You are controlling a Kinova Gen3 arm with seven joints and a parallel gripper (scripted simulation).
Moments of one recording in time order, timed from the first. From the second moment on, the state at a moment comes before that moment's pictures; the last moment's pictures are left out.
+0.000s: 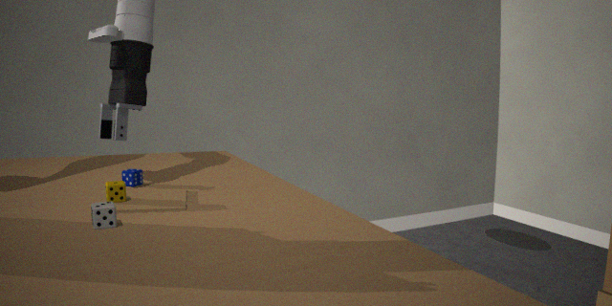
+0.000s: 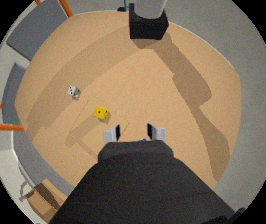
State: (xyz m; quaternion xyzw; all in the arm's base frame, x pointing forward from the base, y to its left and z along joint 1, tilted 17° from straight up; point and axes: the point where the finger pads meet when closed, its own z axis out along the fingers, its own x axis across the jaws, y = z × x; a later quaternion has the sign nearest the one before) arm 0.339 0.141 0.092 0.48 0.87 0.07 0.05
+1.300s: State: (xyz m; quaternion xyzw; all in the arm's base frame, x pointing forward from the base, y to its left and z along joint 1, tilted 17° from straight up) arm 0.360 0.167 0.092 -0.27 0.95 0.02 0.12
